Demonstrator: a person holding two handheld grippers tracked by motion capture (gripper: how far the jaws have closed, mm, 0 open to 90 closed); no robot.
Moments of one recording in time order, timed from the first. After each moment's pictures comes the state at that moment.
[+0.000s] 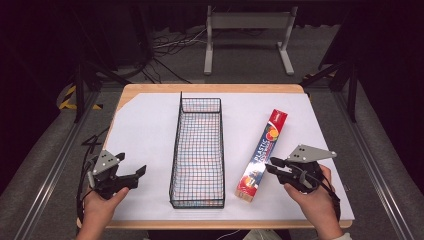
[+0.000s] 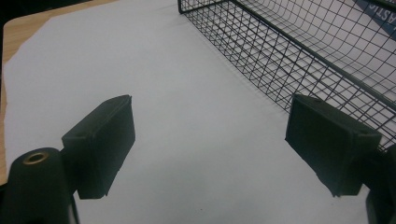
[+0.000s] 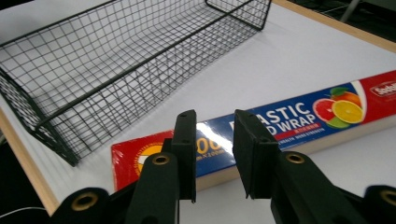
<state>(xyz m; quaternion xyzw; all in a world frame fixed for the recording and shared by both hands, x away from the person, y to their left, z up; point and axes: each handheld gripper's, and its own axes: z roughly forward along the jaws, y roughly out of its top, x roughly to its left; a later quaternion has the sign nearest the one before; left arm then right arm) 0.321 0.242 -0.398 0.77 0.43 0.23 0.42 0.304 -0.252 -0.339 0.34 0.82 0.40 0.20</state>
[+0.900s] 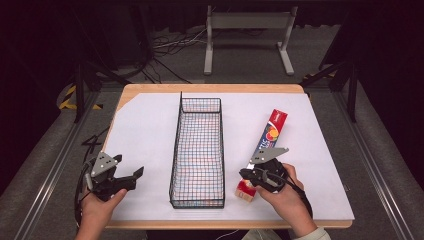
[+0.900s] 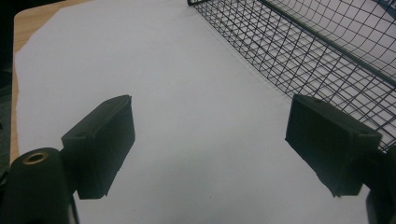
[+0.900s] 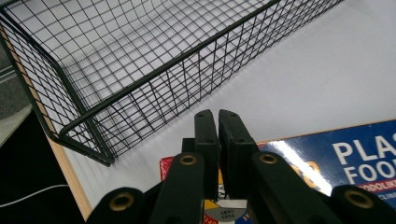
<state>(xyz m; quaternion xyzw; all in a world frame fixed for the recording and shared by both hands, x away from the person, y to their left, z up) 0.318 0.249 -0.402 0.76 0.44 0.24 0.41 0.326 -0.189 -0.369 0.31 0.88 0.34 0.12</state>
